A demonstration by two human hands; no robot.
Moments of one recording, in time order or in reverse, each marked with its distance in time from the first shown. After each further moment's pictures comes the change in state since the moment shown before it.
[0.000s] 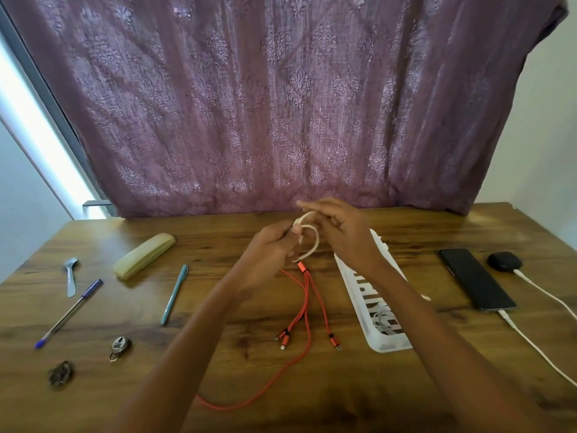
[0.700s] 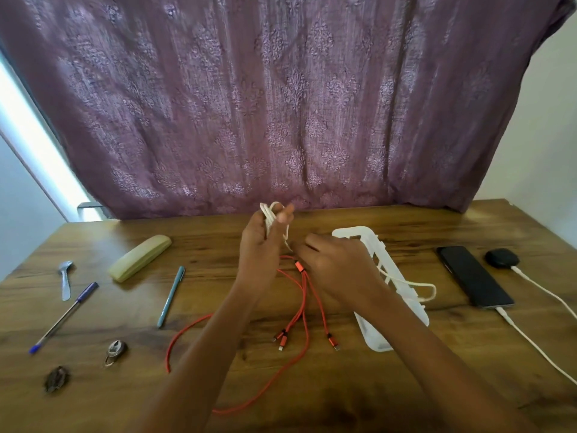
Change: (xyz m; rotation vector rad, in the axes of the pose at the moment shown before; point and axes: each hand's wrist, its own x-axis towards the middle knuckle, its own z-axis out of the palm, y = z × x) left_hand 0.017 -0.026 0.008 -0.199 0.383 0.083; right_hand -0.035 -0.013 0.010 -0.947 -0.086 -0.438
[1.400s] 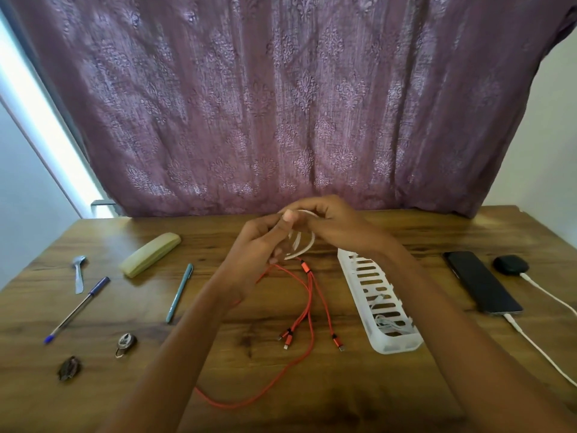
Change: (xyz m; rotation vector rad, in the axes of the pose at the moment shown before) left_hand -0.012 0.036 -0.023 -0.005 -0.316 -0.042; right_hand 0.062 0.022 -0.024 1.239 -0.384 0.422
